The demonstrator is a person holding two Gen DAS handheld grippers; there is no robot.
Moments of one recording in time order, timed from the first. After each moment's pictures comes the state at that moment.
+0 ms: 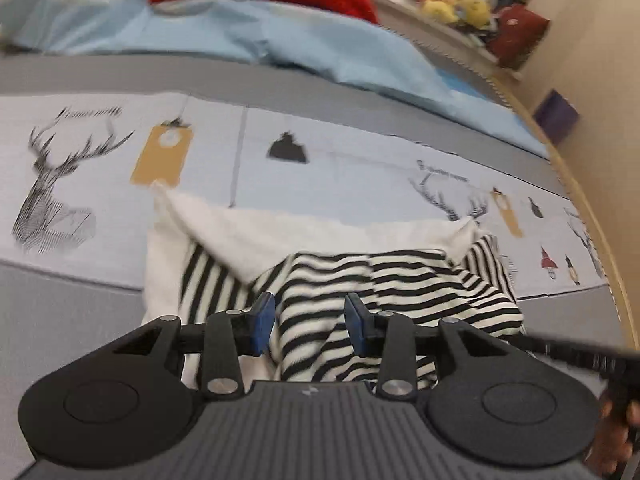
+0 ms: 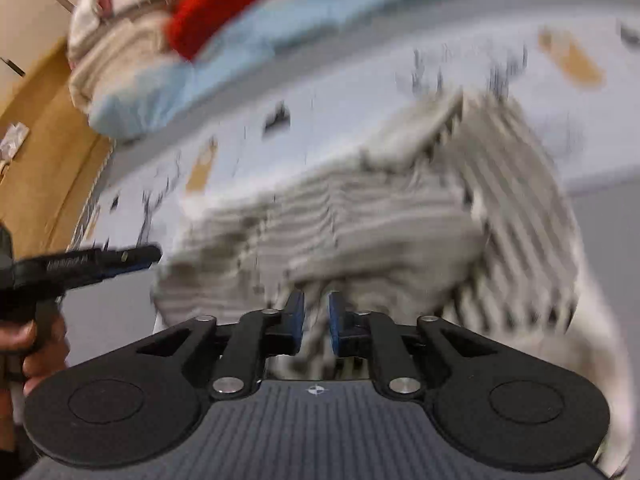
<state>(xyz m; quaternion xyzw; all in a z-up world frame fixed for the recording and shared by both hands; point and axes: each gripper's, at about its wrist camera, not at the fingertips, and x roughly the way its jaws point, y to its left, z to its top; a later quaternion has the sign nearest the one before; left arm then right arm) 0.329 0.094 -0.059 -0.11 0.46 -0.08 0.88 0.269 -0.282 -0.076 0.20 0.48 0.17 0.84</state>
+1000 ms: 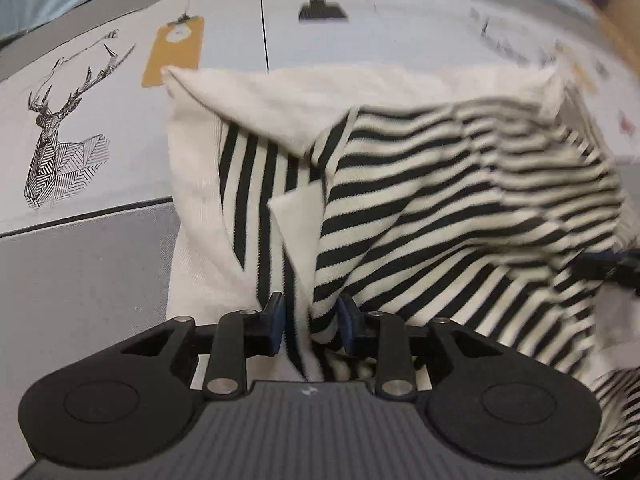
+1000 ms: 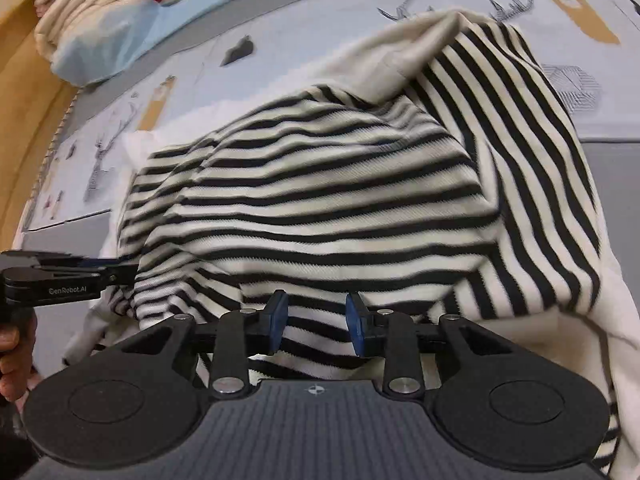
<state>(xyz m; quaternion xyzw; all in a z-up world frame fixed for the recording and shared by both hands) 0.336 0.079 -0.132 0.02 0.59 -0.05 0.81 0.293 -0.257 -0.138 0.15 0.56 0.16 0.80</state>
